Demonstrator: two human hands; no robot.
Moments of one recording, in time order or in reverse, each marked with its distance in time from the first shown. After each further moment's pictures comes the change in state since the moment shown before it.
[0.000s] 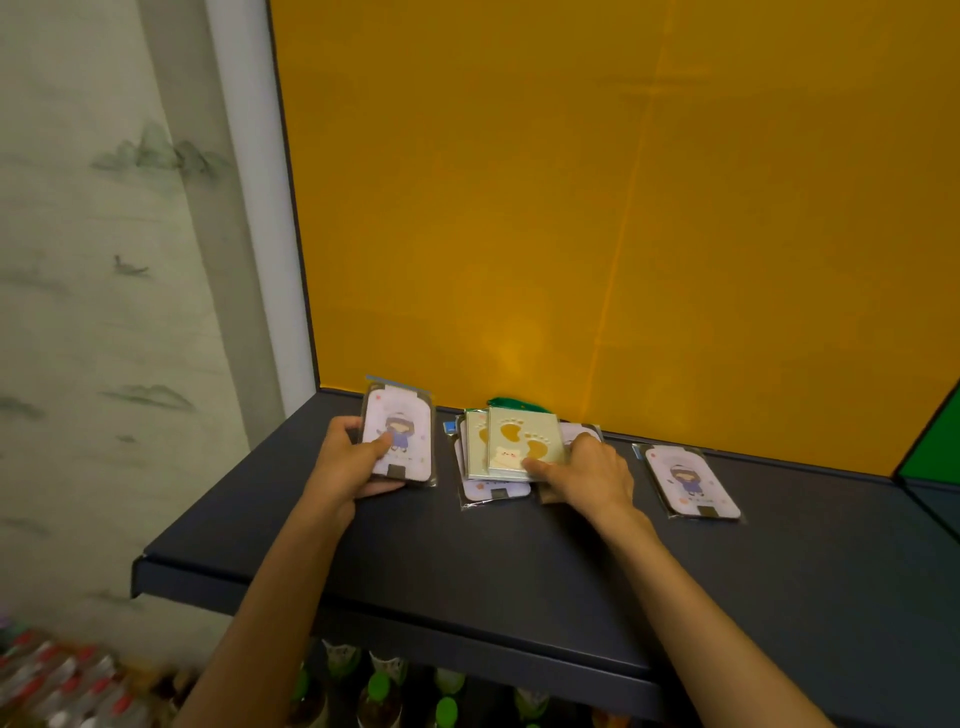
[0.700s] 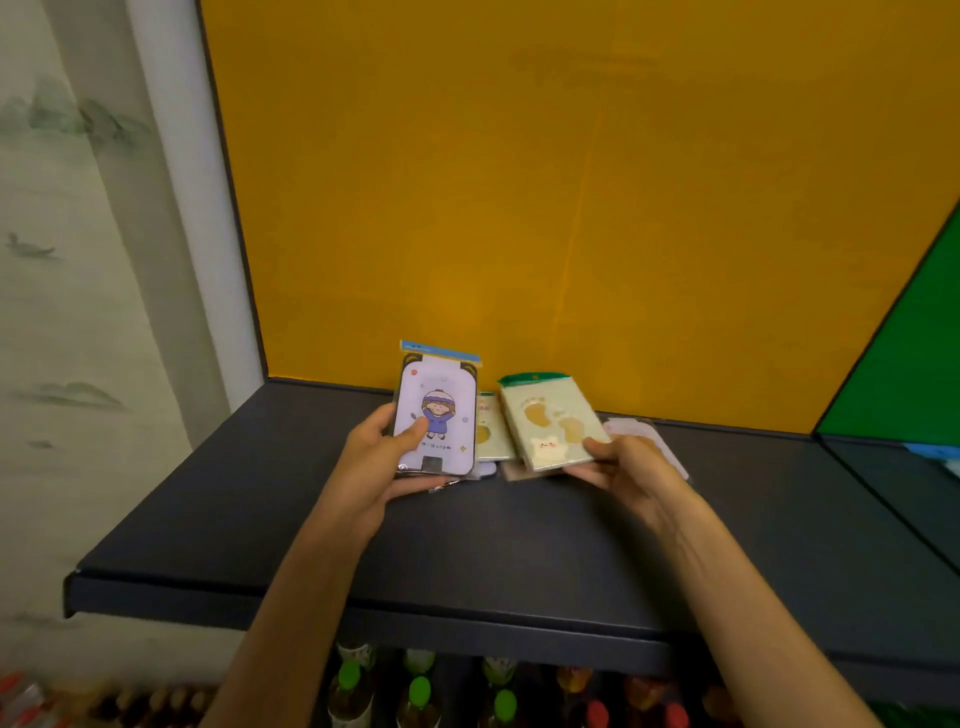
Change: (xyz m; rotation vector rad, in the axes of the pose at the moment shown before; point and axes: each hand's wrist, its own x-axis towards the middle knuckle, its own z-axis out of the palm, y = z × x) left_hand -0.051 -0.001 0.045 -0.136 -0.359 0.096; right_hand -0.015 0.064 -0.044 1.297 -0.226 0.426
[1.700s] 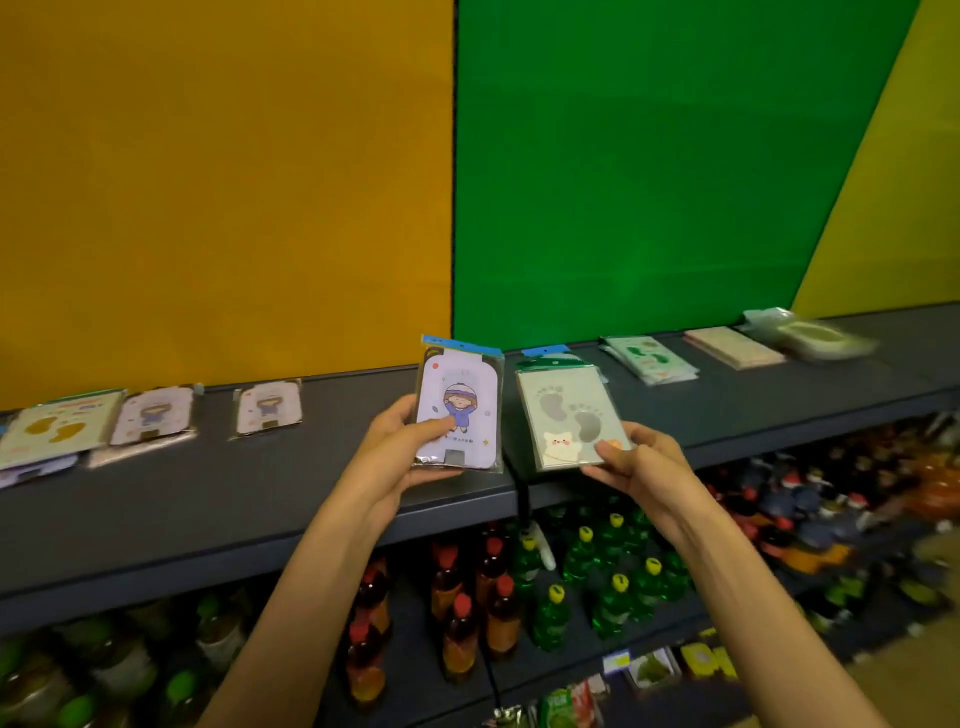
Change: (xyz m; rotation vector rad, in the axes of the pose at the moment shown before) left_hand -0.160 -0.109 0.442 0.082 -0.420 -0.083; right_hand -0.193 -0.032 -0.478 0.070 0.280 -0.368
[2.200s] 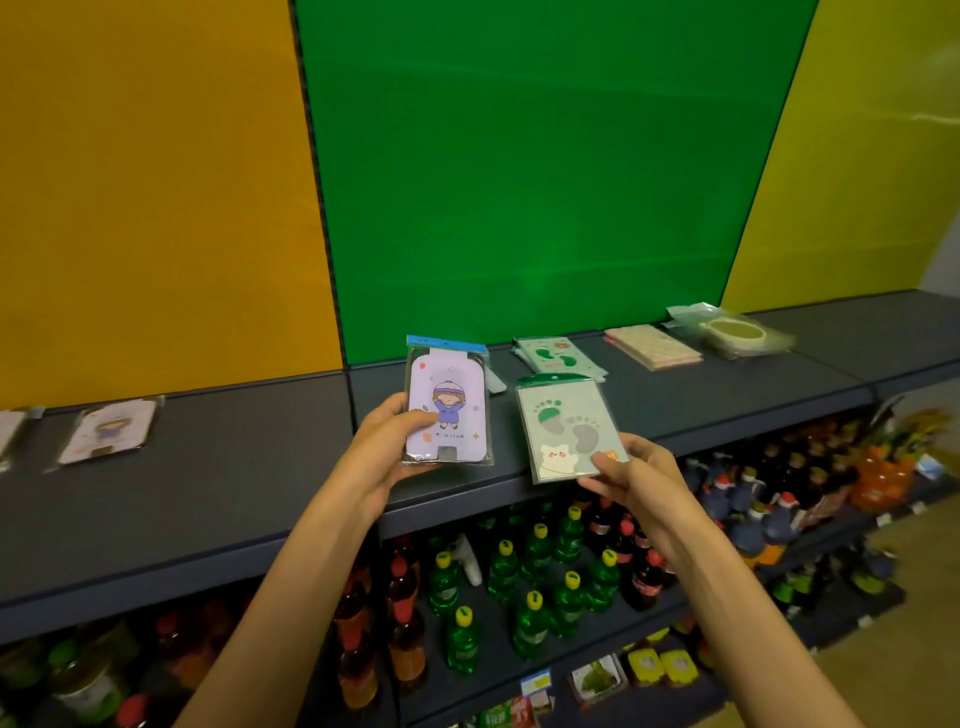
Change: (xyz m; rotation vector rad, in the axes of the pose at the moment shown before) left_hand 0.066 -0.035 0.159 0.046 0.019 -0.045; right_hand 0.055 -0.020 -0.161 -0.026 0.071 -0.019
